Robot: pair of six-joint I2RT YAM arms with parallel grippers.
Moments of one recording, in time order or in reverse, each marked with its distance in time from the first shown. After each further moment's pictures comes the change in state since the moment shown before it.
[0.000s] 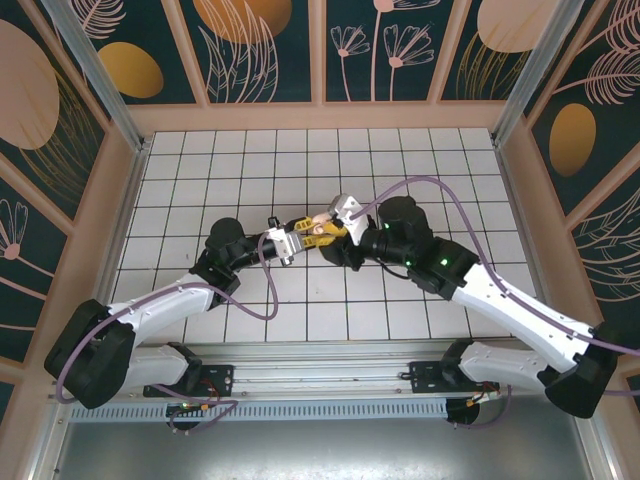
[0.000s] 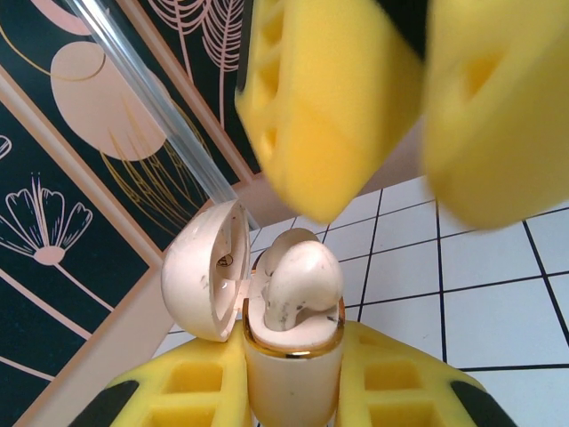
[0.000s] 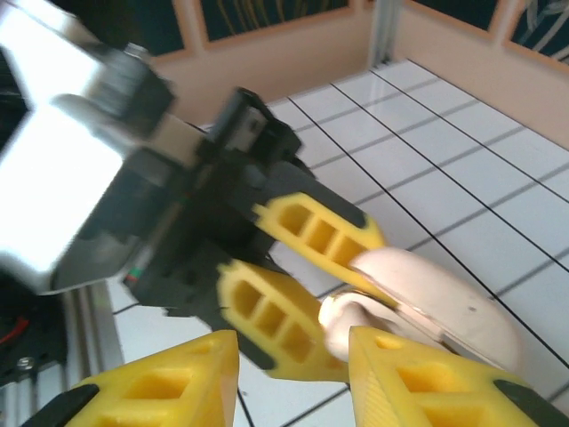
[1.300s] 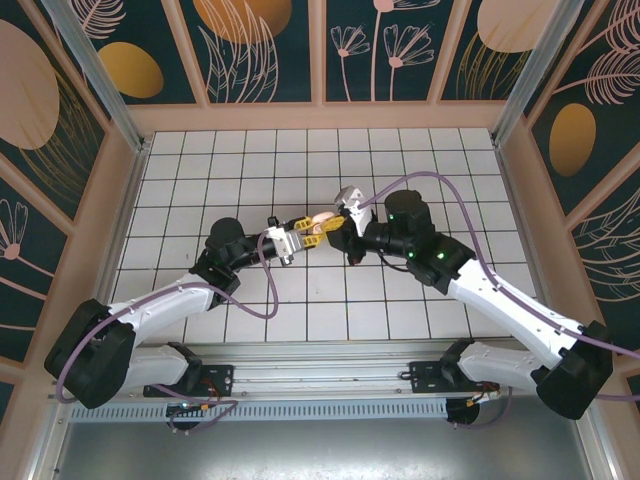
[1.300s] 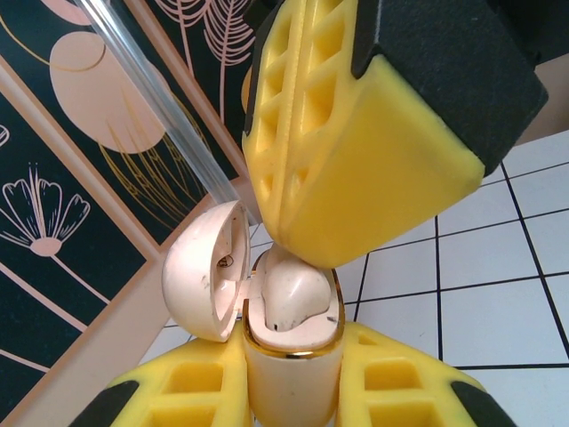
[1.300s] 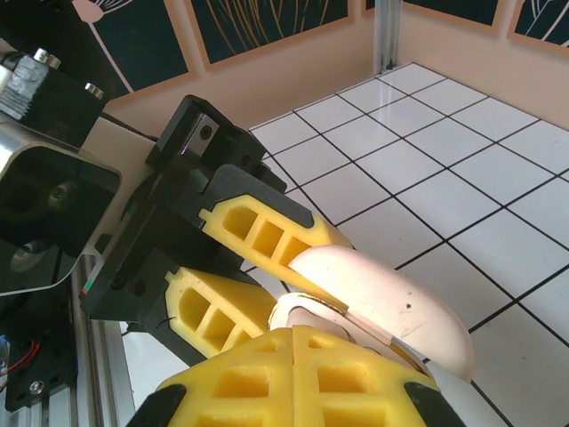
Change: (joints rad) left arm 0.000 0.000 0.000 -0.004 -0.003 -0.019; right arm -0.109 0.045 -0.055 0.112 -0.120 0.055
